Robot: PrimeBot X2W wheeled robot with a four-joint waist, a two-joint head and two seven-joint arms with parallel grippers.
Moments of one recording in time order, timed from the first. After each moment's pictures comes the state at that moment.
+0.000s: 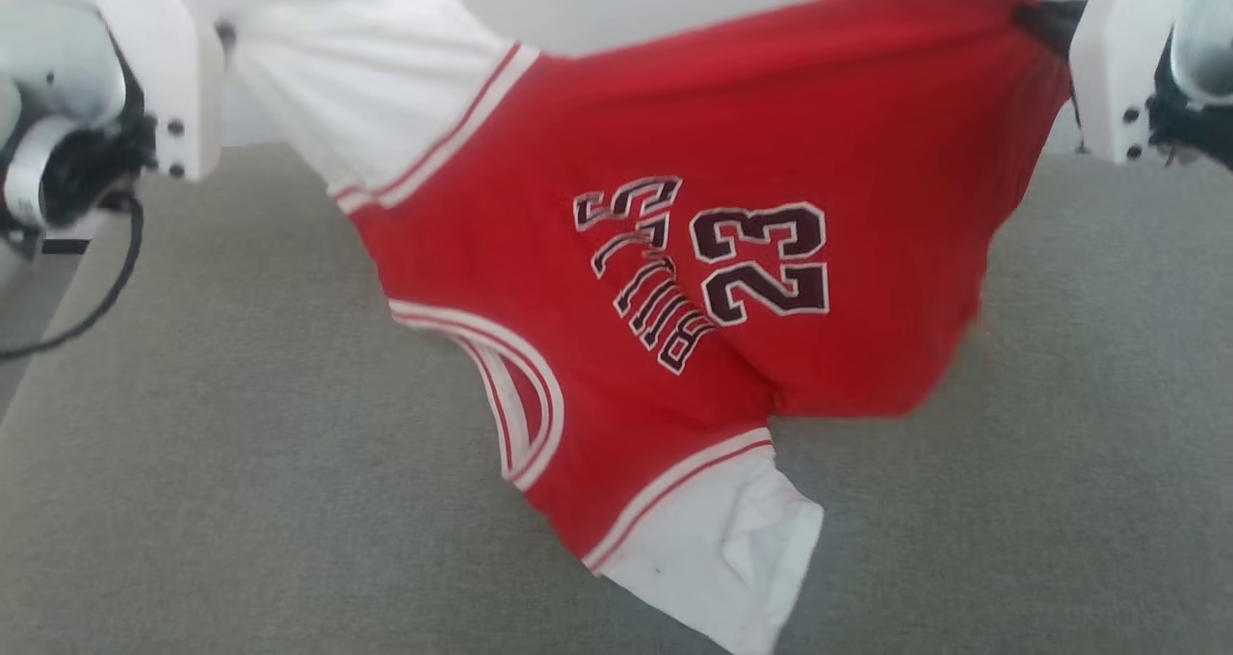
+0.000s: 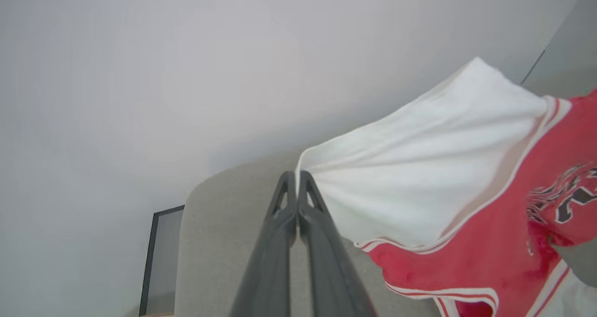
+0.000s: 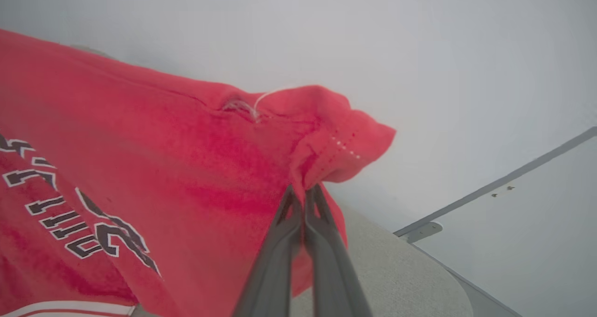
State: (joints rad) left arm -1.28 0.80 -1.02 0.39 -1.11 0.15 0.55; right arm -1.26 -0.65 0.97 0.57 0.97 0.13 0.47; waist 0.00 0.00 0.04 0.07
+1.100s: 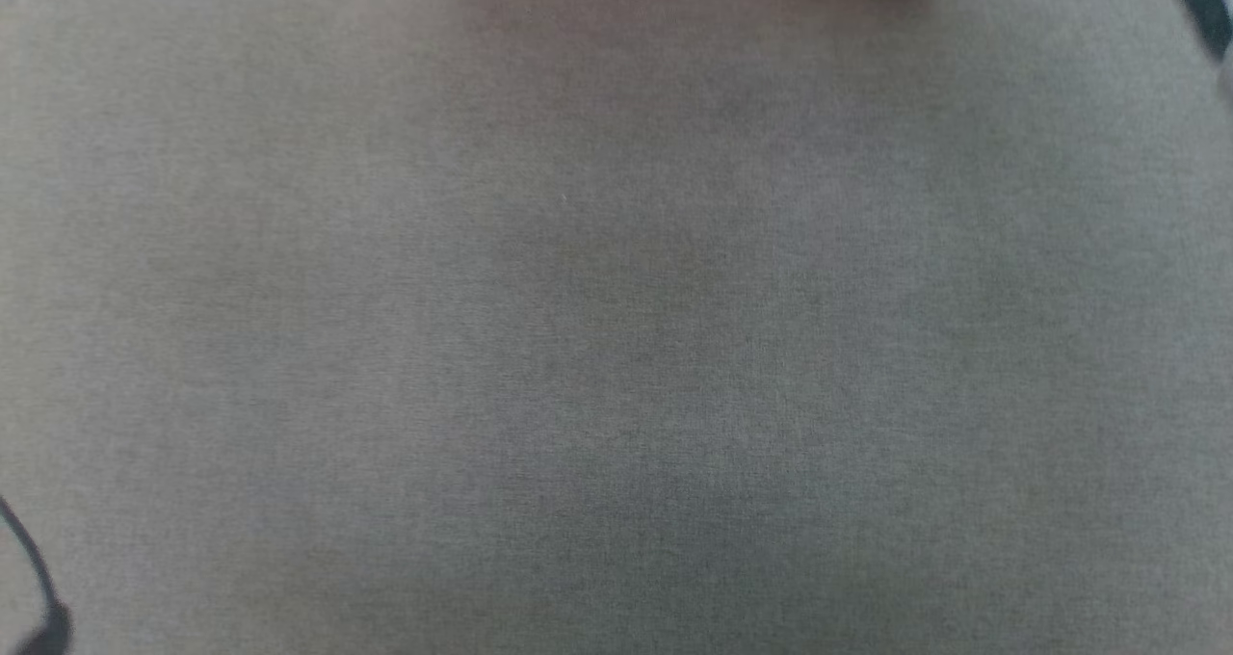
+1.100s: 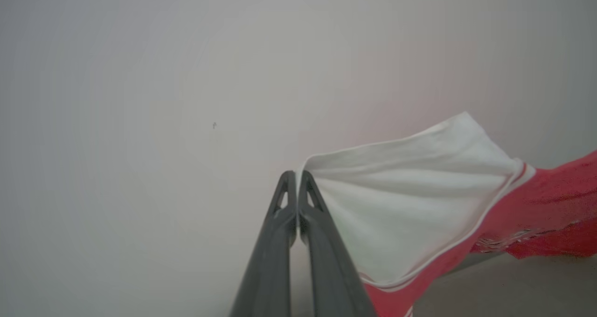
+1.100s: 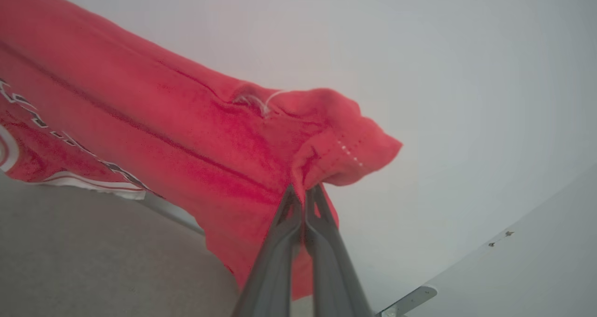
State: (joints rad) left arm -1.73 0.44 -0.95 1.12 -0.87 -0.10 -0.14; right arm -1.52 -0.31 0.72 1.27 0.48 0.13 -0.21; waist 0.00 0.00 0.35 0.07
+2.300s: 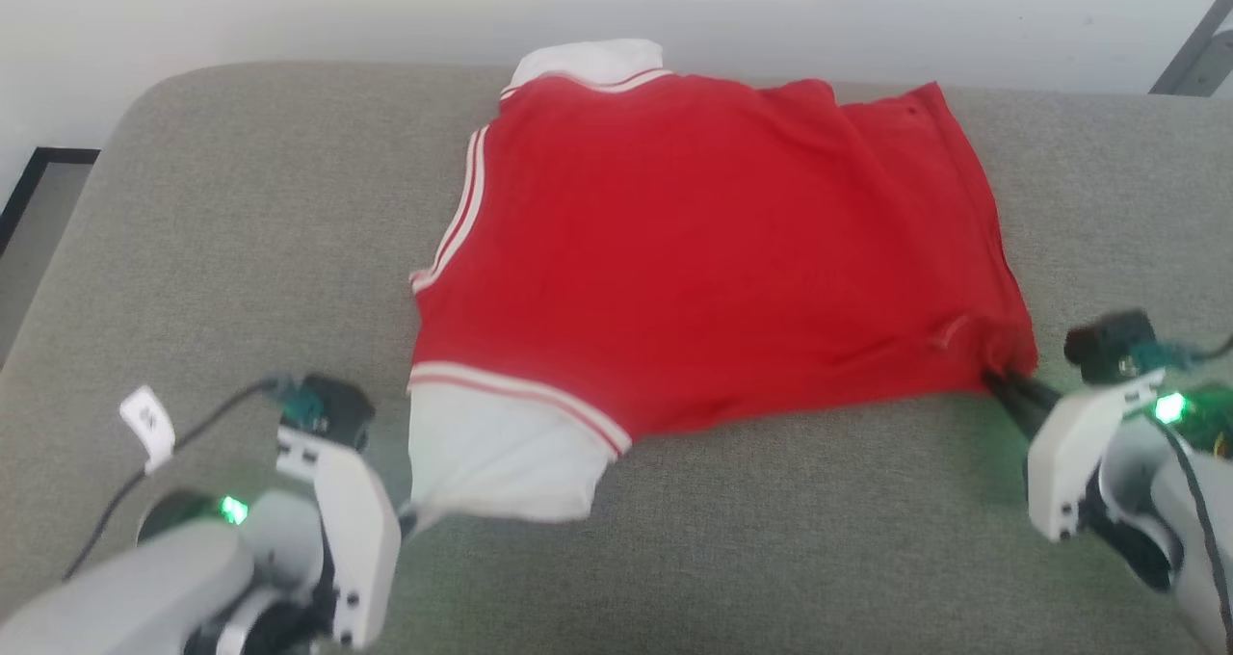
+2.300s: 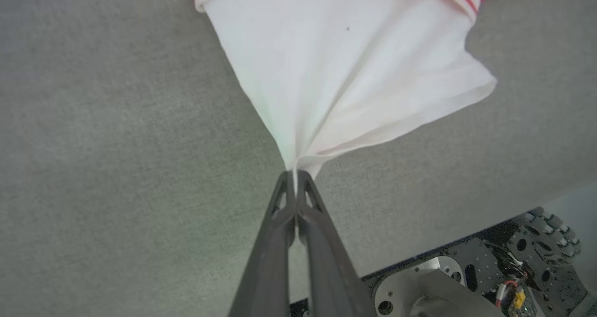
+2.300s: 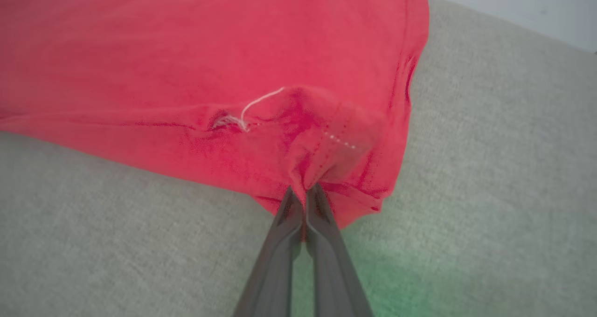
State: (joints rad) left arm -0.69 0.85 -1.16 0.05 -1.25 0.28 0.42; right arm -0.60 -0.58 0.79 0.70 0.81 0.13 -0.05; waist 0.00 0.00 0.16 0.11
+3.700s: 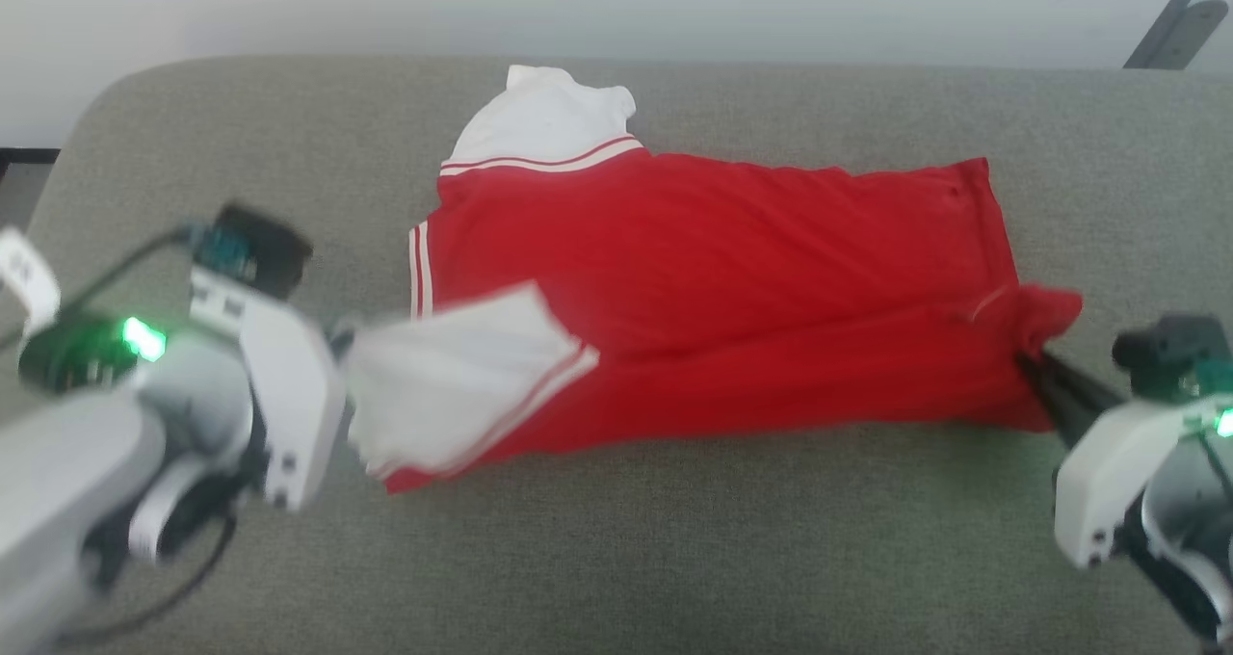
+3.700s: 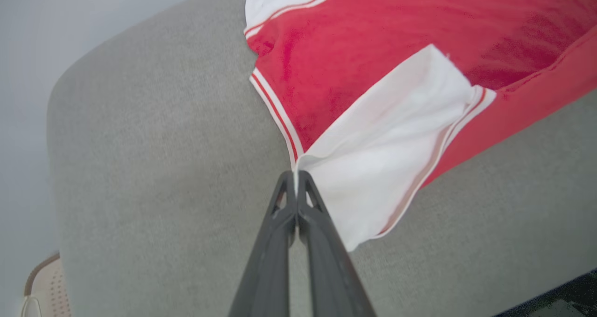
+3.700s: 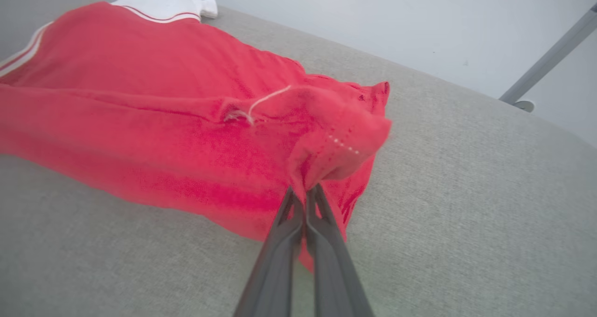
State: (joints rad) left arm -0.86 1.02 -1.09 -0.21 -1.11 0.39 0.50; right arm -0.12 -0.44 0.10 -0.11 0.38 0.13 0.42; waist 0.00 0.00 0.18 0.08
